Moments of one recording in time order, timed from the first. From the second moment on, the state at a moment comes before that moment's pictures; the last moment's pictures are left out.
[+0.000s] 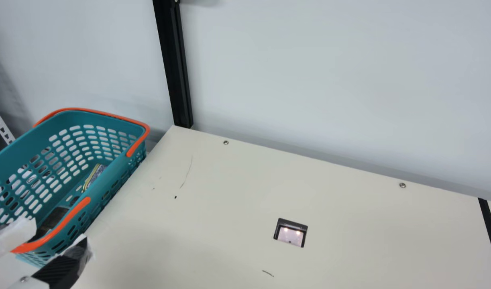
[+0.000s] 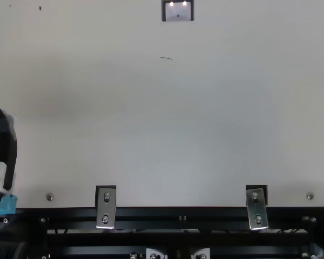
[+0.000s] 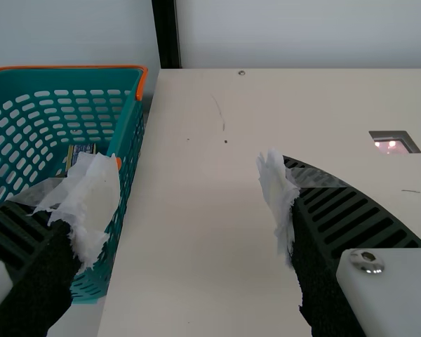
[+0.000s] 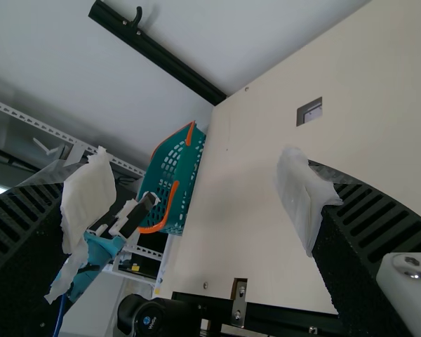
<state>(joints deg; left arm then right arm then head) -4.0 13.5 -20.2 4.9 38.2 -6.5 14.9 12.0 -53.9 22.0 64.7 38.8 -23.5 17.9</state>
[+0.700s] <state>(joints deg) -4.0 13.5 -20.2 4.9 38.2 -6.5 14.9 12.0 -53.9 22.0 64.7 38.8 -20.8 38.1</state>
